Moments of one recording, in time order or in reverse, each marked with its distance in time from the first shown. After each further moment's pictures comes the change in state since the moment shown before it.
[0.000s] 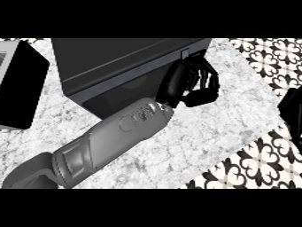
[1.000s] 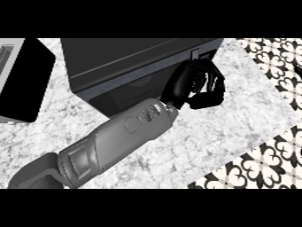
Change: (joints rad) left arm -0.013 -0.032 0.019 0.026 -0.062 -0.074 0.044; right arm 0.057 0.054 -0.150 0.298 0.040 -0.117 -0.124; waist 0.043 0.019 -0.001
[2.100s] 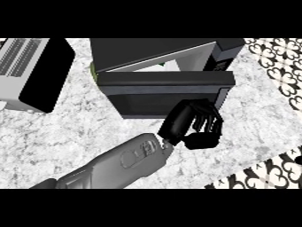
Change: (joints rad) left arm 0.256 -0.010 -0.083 -0.185 -0.144 -0.043 -0.006; right arm 0.136 0.059 -0.083 0.133 0.129 -0.139 -0.165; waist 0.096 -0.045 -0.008
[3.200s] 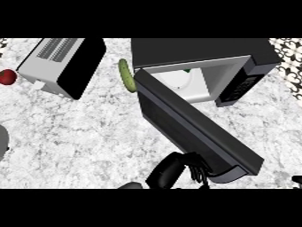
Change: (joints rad) left arm 0.414 0.016 -0.112 -0.125 -0.214 -0.168 0.020; right arm 0.115 0.070 -0.080 0.196 0.105 -0.063 -0.152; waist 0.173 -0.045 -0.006
